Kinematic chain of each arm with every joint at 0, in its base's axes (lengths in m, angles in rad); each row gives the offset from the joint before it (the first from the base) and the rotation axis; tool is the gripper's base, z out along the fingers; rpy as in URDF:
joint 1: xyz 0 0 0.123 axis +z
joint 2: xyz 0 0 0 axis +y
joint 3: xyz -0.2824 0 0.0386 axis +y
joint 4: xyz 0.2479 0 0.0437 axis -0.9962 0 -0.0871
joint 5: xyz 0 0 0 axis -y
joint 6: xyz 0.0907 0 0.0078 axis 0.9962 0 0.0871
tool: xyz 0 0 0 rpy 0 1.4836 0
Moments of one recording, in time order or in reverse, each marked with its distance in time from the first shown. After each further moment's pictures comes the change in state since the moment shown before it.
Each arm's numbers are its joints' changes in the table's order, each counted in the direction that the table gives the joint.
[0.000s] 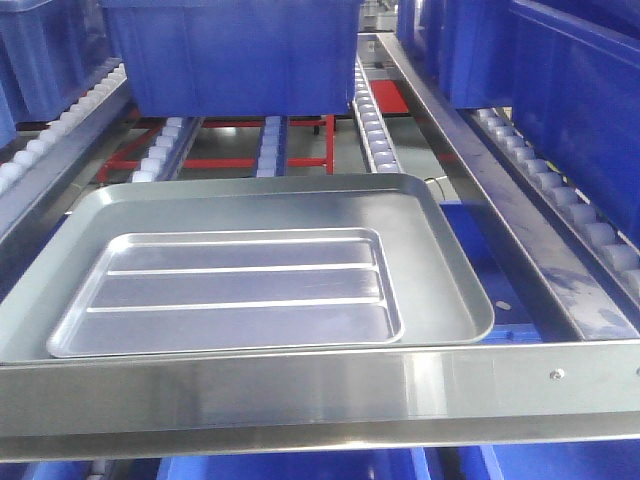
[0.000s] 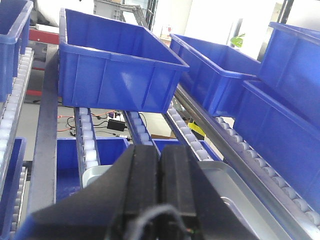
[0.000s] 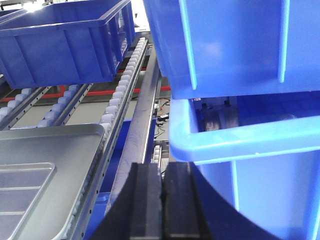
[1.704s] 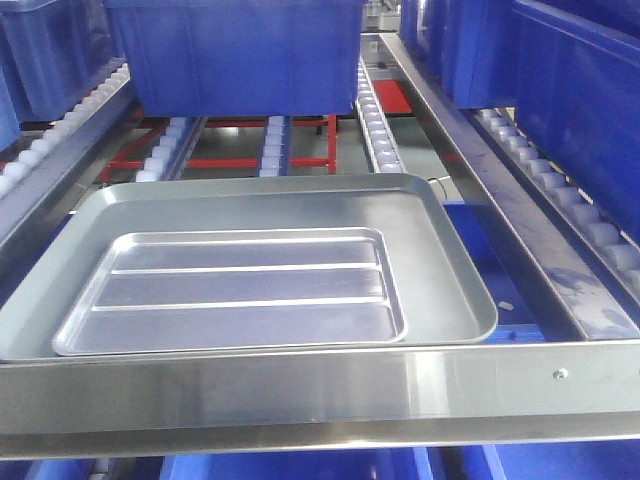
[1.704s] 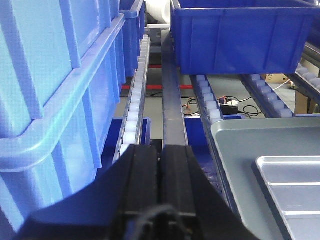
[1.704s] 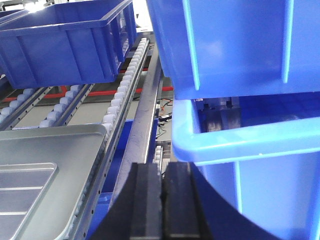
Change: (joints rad) left arm 0.377 -0.139 0.302 0.146 0.095 0.371; right arm 0.000 0.000 0.000 0.000 0.004 0.000
